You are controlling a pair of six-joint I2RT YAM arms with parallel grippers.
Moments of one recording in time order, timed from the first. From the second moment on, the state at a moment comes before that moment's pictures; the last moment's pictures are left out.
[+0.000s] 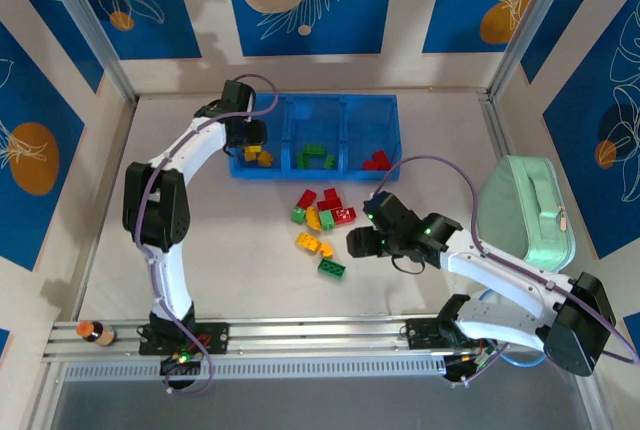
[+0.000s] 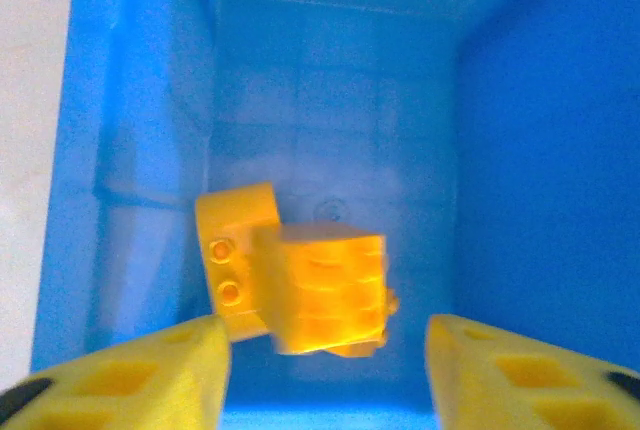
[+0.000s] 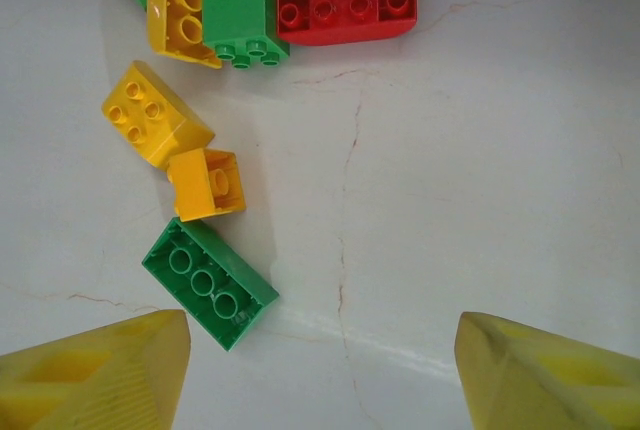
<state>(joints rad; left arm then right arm) -0.27 1.99 1.67 -0.65 -0.02 -0.31 0.83 1.06 0.76 -0.74 0.06 0.63</state>
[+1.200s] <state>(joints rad) -0.33 0.99 0.79 -0.52 0.04 -0.44 1.06 1.71 1.03 -0.77 0.08 0.40</state>
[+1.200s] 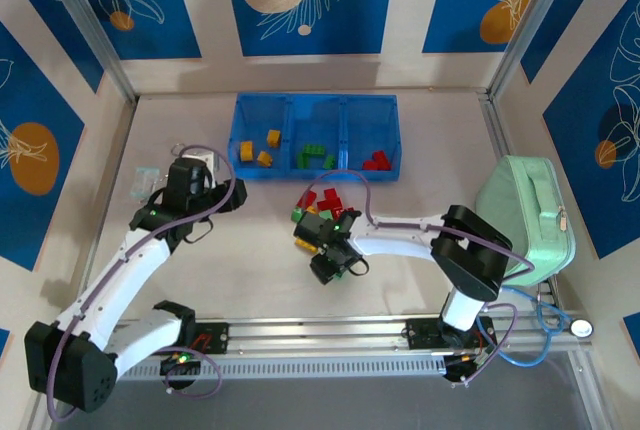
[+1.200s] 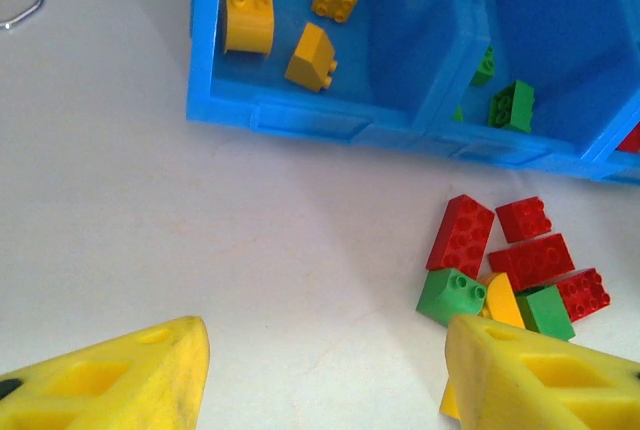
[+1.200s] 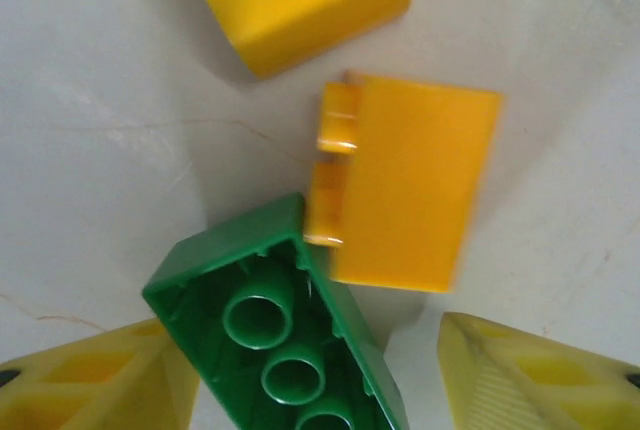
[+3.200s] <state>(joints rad) -0.65 0.89 0.52 -0.50 -0.02 -0.52 0.63 2.49 2.48 -1.17 0.21 0.21</state>
